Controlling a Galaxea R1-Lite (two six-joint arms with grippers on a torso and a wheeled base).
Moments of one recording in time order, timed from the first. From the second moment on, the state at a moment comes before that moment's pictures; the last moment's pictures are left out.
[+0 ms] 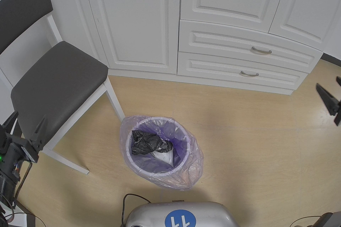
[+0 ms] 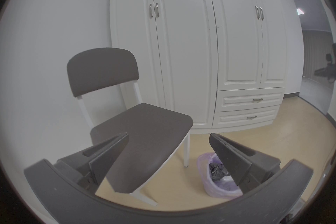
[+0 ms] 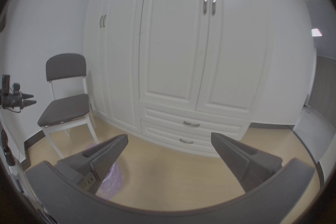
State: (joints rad) left arm -0.35 1.00 -0.11 -1.01 0.38 0.12; right arm 0.25 0.93 -0.48 -0.60 -0.13 -0.17
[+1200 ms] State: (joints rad) left arm -0.01 0.05 -0.02 -0.27 0.27 -0.07; right arm 0.00 0.01 -0.18 -0.21 0.03 0.09
